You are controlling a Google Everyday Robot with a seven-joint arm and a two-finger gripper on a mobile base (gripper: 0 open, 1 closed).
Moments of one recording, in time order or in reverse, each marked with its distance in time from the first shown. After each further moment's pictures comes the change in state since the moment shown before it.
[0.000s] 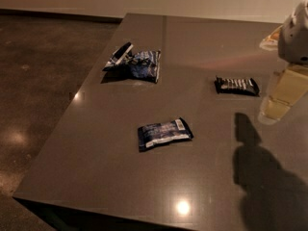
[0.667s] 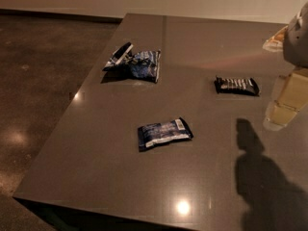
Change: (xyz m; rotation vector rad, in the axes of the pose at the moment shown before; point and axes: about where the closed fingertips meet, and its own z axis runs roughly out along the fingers) arm 0.003 0.014 -0.010 0.005 0.014 -0.010
